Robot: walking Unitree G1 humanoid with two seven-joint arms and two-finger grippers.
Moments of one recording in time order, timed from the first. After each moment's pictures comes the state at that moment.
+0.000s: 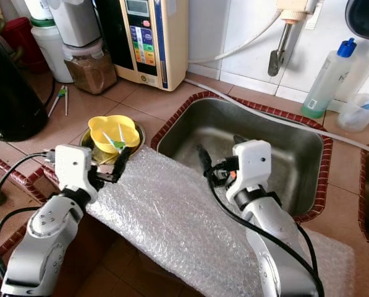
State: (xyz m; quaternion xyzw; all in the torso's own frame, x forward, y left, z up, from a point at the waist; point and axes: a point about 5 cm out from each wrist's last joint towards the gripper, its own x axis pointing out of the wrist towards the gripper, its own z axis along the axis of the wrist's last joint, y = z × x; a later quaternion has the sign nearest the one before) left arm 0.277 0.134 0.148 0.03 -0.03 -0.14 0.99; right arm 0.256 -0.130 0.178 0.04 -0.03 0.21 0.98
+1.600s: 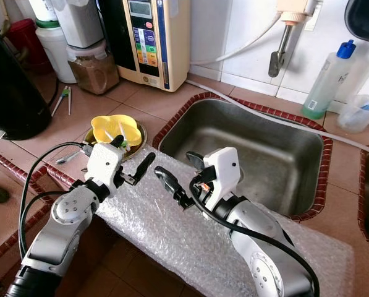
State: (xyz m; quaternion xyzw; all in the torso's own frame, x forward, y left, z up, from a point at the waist) left arm 0.299 0.116 0.134 0.13 -0.03 -0.23 0.96; right arm 0.241 -0.103 0.172 0.09 0.02 0.36 0.93
